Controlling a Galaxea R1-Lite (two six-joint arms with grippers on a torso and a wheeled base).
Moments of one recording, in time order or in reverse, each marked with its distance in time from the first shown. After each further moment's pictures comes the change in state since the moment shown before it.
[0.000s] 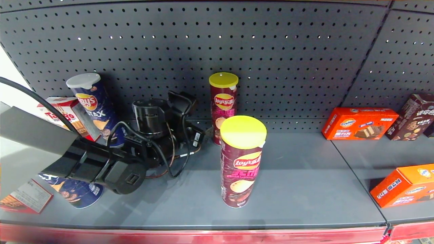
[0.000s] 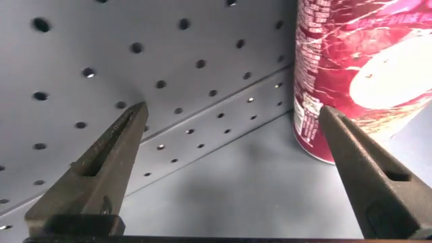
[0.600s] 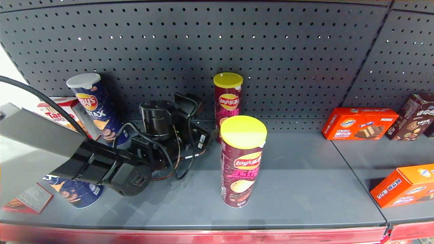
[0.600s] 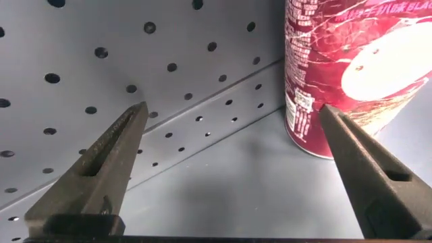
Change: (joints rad) left arm -0.028 0.015 -0.011 0.001 0.012 -0.003; right arm 0.001 0.000 0.000 0.000 0.000 0.000
